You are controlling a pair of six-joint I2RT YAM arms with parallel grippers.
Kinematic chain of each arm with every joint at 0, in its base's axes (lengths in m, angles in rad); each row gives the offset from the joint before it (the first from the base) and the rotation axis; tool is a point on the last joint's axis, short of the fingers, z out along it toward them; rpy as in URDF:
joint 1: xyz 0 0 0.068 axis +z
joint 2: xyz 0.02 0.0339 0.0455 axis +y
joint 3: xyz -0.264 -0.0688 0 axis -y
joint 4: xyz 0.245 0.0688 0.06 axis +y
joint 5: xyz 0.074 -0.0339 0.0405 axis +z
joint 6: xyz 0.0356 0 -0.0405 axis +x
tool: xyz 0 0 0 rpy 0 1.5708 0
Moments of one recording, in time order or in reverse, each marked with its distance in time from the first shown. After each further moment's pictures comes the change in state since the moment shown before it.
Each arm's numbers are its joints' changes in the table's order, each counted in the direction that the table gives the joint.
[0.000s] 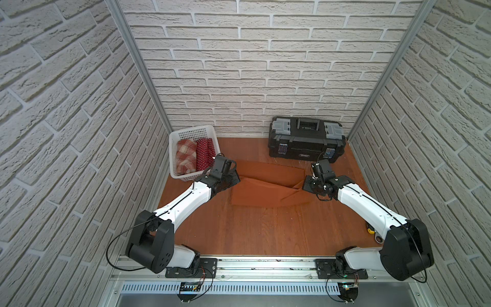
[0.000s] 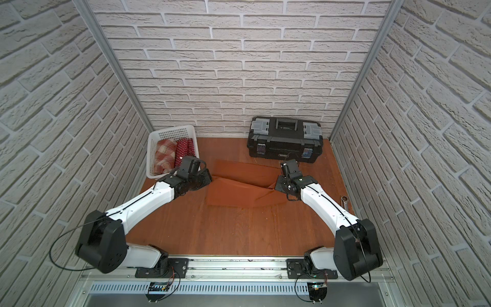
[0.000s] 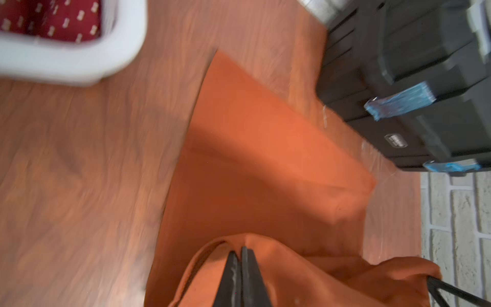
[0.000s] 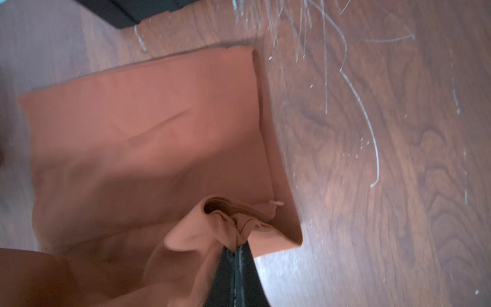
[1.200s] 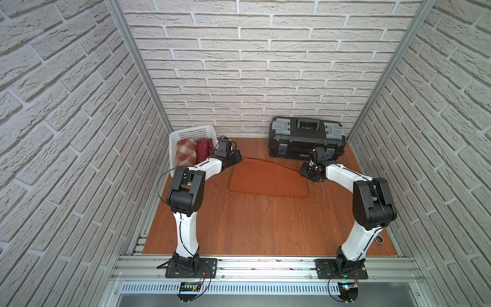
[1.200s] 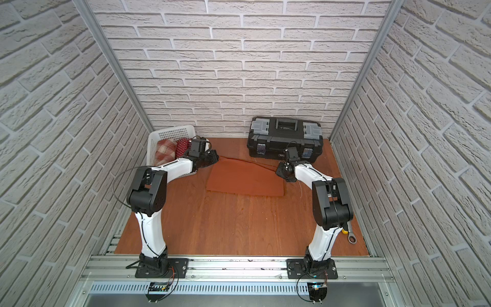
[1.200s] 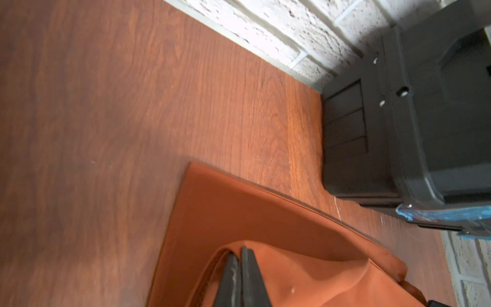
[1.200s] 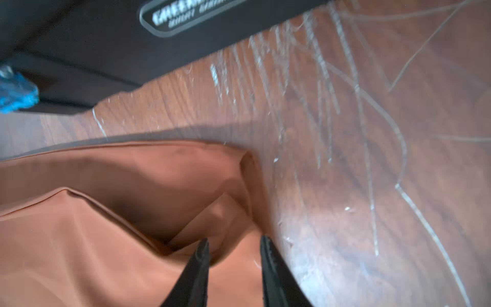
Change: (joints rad) left arm 0.146 0.594 0.397 -0.294 -0.141 0.195; right arm -0.144 0.436 0.224 -0.209 0.090 -0.013
